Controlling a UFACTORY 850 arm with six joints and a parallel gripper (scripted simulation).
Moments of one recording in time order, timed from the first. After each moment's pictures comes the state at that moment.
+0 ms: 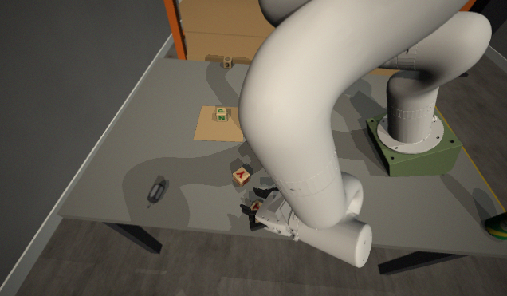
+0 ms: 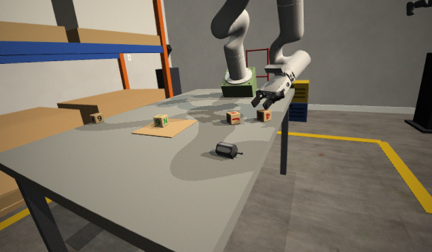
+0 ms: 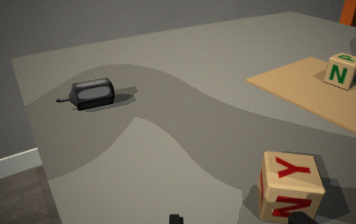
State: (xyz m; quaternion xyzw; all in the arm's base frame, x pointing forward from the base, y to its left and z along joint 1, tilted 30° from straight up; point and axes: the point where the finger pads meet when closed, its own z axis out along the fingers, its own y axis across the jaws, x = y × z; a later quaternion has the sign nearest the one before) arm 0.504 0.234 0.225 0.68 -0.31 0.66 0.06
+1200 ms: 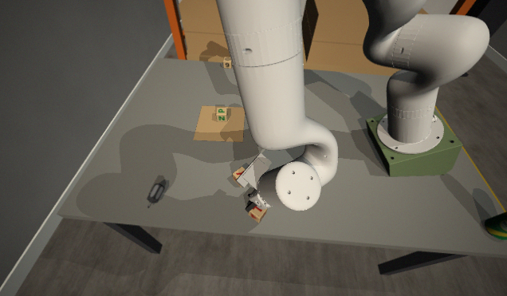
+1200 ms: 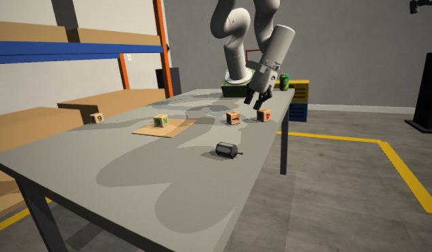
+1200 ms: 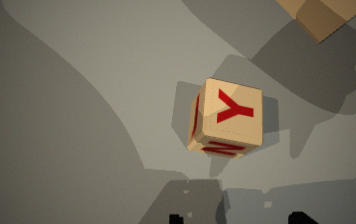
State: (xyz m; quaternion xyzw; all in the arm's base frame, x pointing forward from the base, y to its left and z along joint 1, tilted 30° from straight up) arm 0.487 0.196 0.211 0.86 -0.35 0.37 0.07
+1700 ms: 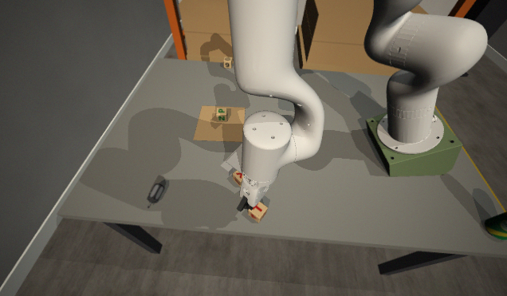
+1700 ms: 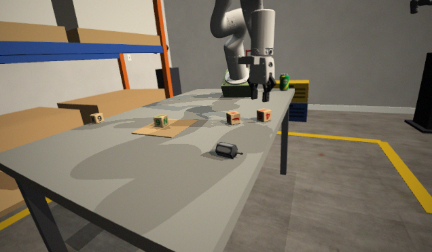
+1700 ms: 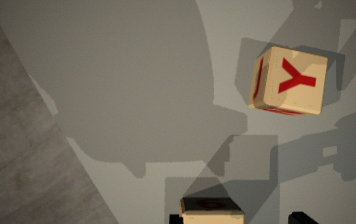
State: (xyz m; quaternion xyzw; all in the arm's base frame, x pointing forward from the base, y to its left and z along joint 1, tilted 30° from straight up) arm 0.484 0.229 0.247 0.91 -0.31 0.26 -0.07
